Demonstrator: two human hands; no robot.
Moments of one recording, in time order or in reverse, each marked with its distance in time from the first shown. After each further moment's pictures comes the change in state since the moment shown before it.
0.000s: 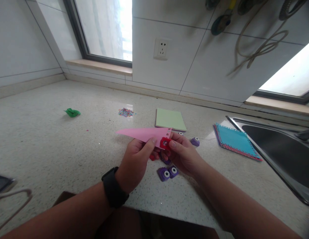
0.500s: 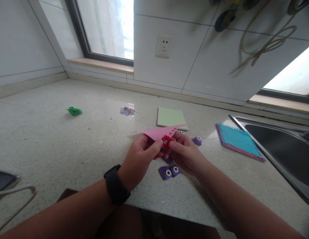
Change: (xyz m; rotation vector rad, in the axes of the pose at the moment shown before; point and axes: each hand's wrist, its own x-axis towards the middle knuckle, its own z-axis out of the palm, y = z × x) left_hand 0.000 -0.002 0.000 -0.090 -0.058 -0.046; right_hand 0.001 -0.002 0.003 -0.023 -0.042 -0.016
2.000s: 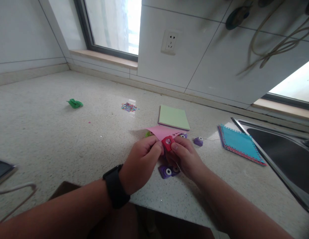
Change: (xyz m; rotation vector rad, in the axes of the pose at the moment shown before) left_hand -0.012 0.008 -0.001 0.505 0.026 0.139; right_hand -0.012 0.019 -0.013 -0.382 0.097 -0.004
